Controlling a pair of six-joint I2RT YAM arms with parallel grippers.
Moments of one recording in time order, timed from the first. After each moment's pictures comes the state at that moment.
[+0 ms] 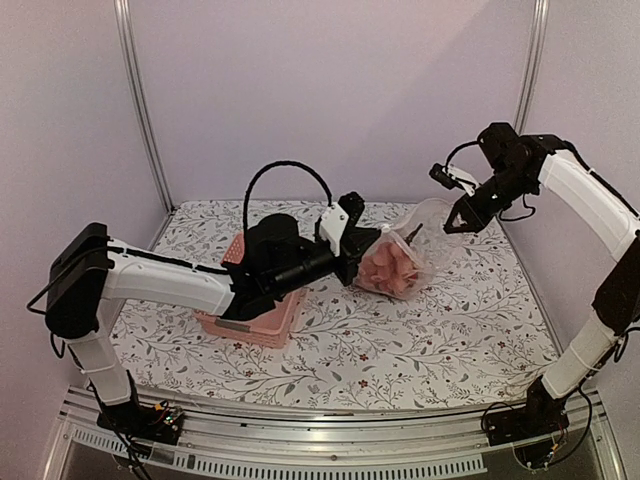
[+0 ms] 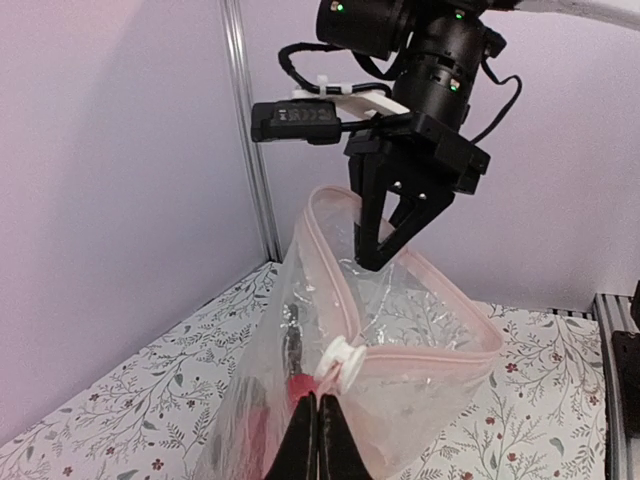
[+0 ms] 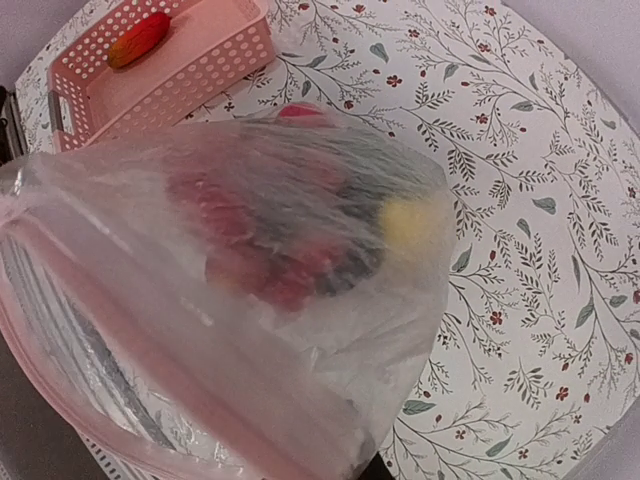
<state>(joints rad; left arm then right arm) -1.05 1.78 1.09 0.75 -0.04 0.12 0.31 1.61 1.69 -1.20 -0.39 -0.43</state>
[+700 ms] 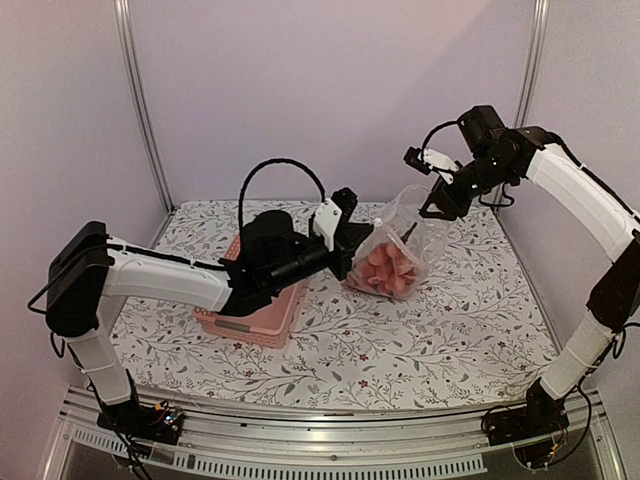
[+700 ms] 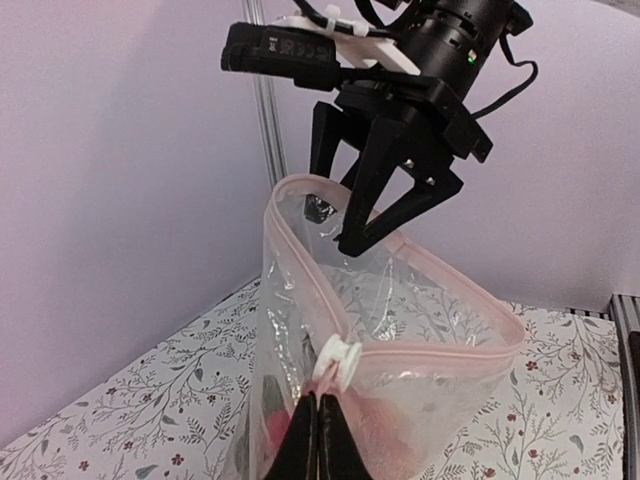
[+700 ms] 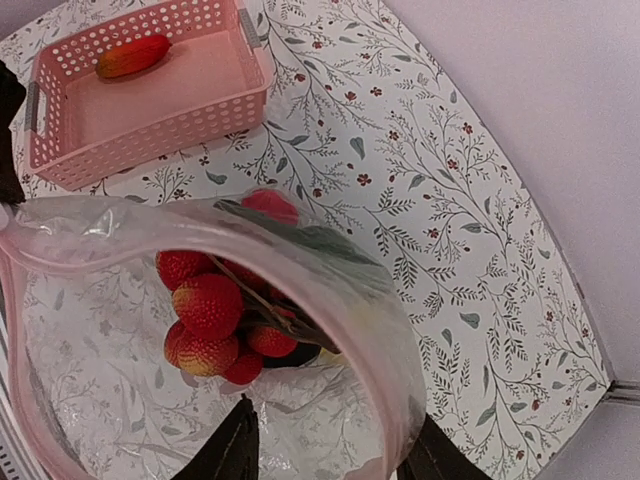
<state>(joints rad) -1.01 1.77 1.08 0.75 -0.04 0.12 0.43 1.64 1.77 -1.05 -0.27 -0.57</state>
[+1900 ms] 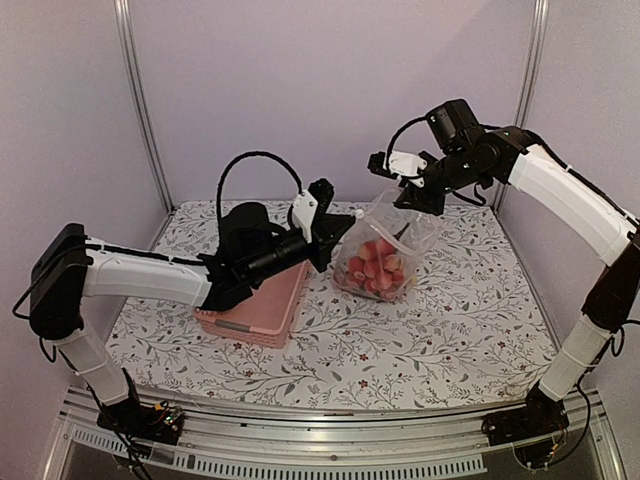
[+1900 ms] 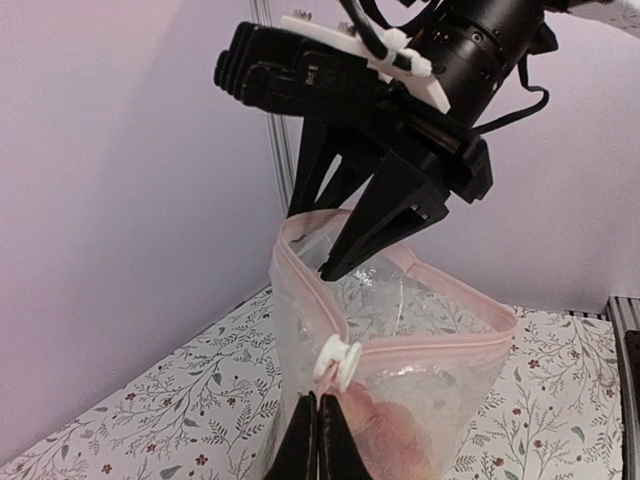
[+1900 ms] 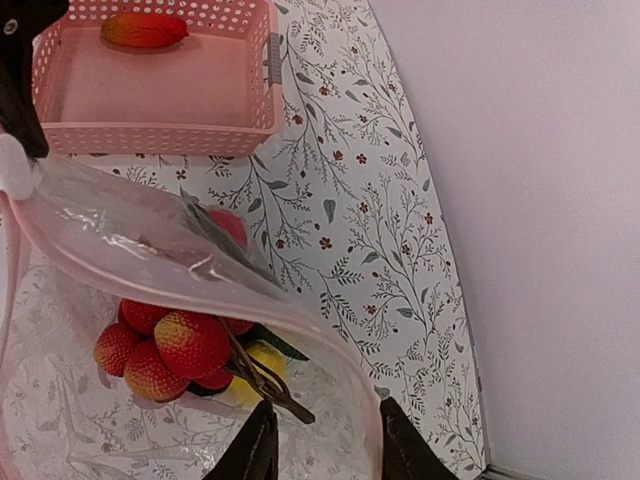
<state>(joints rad) -0.94 1.68 1.00 0.76 0.03 0.12 0.62 1.68 1.82 -0.92 -0.08 -0.80</state>
